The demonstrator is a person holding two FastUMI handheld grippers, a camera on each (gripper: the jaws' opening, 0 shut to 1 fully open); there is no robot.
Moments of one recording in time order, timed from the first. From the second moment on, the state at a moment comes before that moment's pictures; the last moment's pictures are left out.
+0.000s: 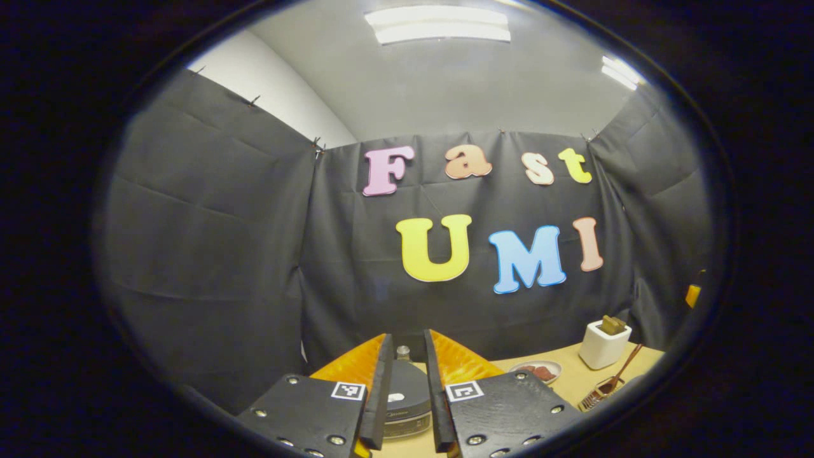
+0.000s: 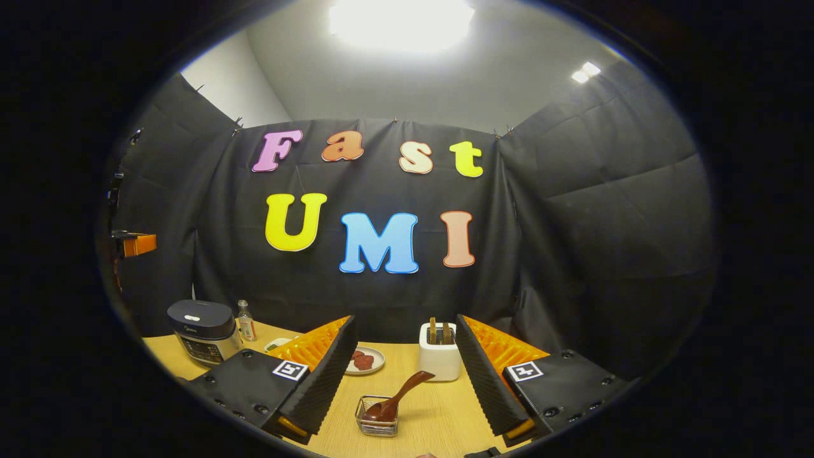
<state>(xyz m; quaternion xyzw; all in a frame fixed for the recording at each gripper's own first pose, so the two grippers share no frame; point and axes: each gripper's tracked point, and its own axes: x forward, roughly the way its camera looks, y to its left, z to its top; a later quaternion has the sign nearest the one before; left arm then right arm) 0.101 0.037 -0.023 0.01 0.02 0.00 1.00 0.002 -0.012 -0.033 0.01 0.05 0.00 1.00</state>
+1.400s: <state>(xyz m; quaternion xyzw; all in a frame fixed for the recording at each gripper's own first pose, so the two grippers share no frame) 0.191 0.059 -0.279 -0.02 0.23 -0.05 0.97 0.021 0.025 -0.051 -0.05 0.09 -0.07 0.99</state>
